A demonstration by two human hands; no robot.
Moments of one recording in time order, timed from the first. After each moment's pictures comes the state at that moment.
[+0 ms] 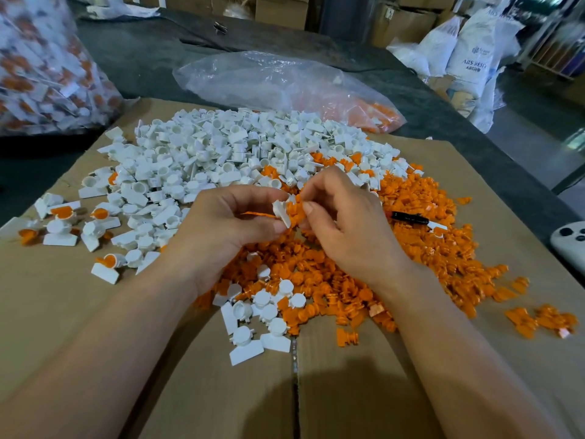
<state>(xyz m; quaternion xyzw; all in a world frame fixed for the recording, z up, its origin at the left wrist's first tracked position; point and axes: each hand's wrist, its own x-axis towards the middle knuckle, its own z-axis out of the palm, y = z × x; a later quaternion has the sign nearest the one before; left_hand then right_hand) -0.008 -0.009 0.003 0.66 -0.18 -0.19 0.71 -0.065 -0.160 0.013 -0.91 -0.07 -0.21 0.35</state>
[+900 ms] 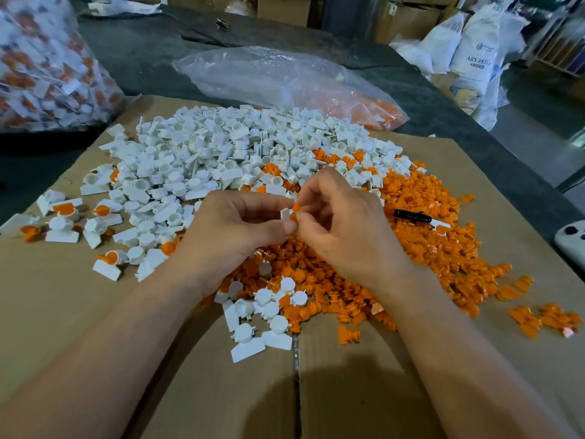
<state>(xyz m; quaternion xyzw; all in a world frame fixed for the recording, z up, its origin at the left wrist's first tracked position) -0.015 -0.010 0.004 0.69 -0.20 -0.17 0.68 -0.067 -0.157 0.009 -0.91 -0.10 -0.24 0.33</state>
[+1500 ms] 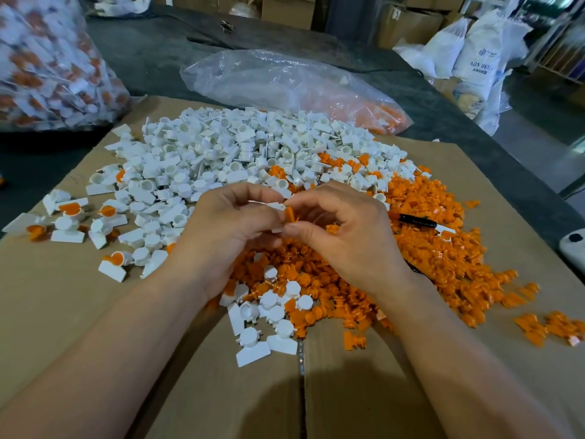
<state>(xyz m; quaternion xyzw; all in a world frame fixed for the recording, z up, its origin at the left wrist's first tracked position) -0.012 -0.010 0.007 0.62 -0.11 -0.20 0.75 -0.064 -0.154 0.006 -0.89 -0.11 -0.26 0.36</state>
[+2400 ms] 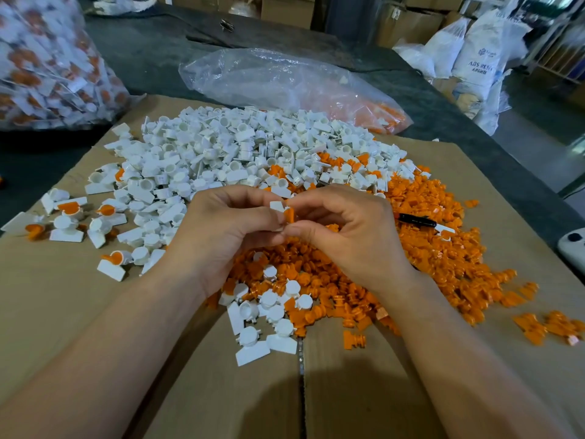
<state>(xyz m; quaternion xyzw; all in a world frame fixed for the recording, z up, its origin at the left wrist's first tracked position) -0.013 -0.008 0.012 0.60 -0.10 -0.21 0.77 -0.064 -0.157 0.005 -0.87 -0.13 -0.26 0.41</state>
